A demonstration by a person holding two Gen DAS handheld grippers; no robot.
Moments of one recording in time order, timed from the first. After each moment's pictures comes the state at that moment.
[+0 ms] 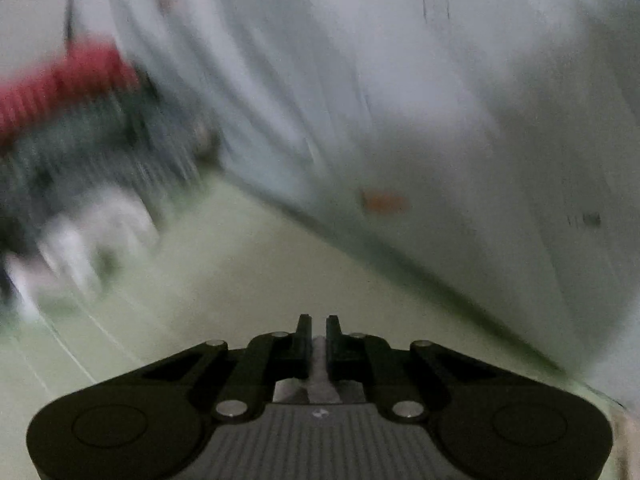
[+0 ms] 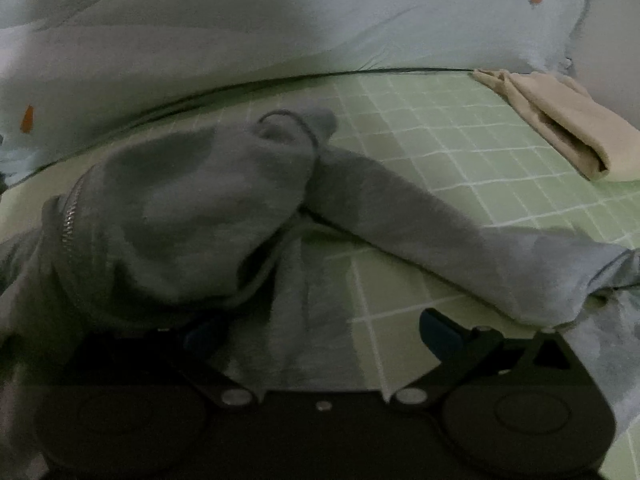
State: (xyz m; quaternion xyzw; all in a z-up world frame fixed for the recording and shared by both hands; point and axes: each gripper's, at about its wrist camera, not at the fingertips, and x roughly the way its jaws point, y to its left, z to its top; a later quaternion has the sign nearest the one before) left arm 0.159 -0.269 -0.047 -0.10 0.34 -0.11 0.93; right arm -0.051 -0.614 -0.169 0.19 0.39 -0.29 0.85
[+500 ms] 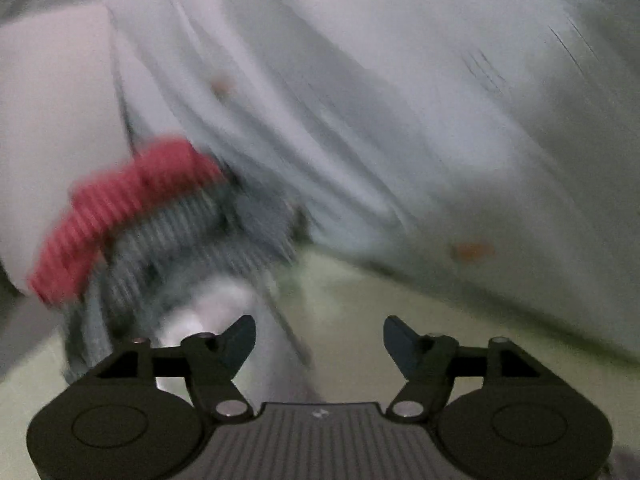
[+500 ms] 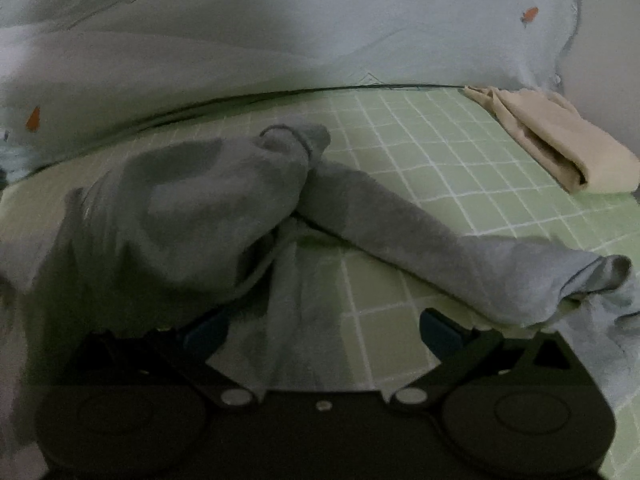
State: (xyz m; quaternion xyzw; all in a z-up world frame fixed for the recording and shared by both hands) left arm 0.156 -0.253 -0.044 0.00 0.33 -0.05 0.94; right arm -0.061 -0.603 -0.159 0.16 0.39 -0.30 0.86
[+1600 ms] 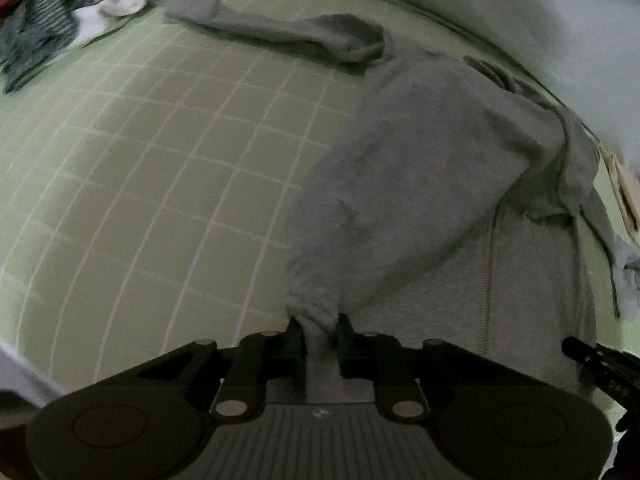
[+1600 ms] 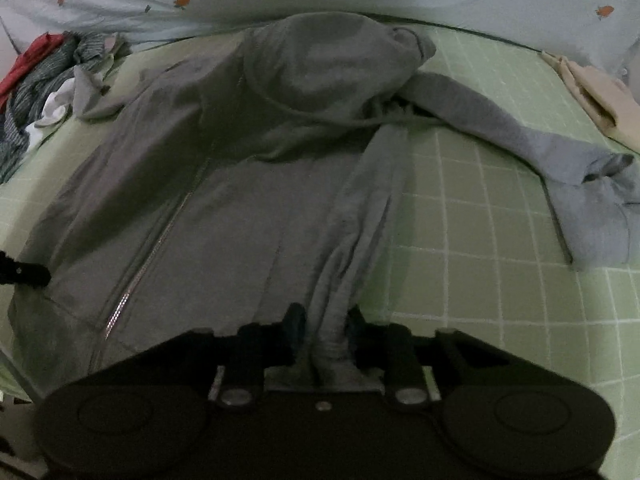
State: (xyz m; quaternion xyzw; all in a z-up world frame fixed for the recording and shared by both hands) left arm -0.060 -0.188 -0.164 0.00 0.56 -0.19 0.80; right arm -0.174 -0.504 -0.156 0.12 0.47 -0.14 0.86
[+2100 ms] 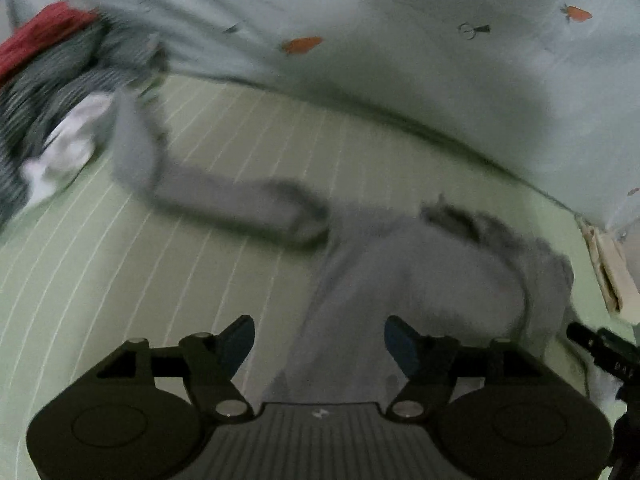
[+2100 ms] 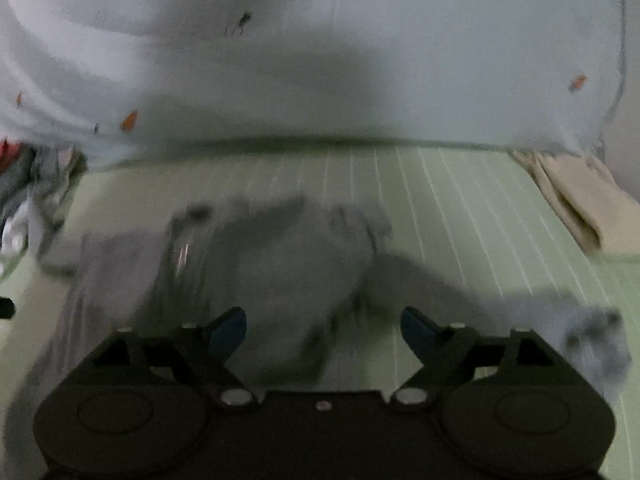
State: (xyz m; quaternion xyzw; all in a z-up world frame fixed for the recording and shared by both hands) left arm 0.054 -0.250 -0.094 0.01 0.47 -0.23 0.85; right arm -0.072 -0.583 -0.102 0.12 0.34 -0.20 0.91
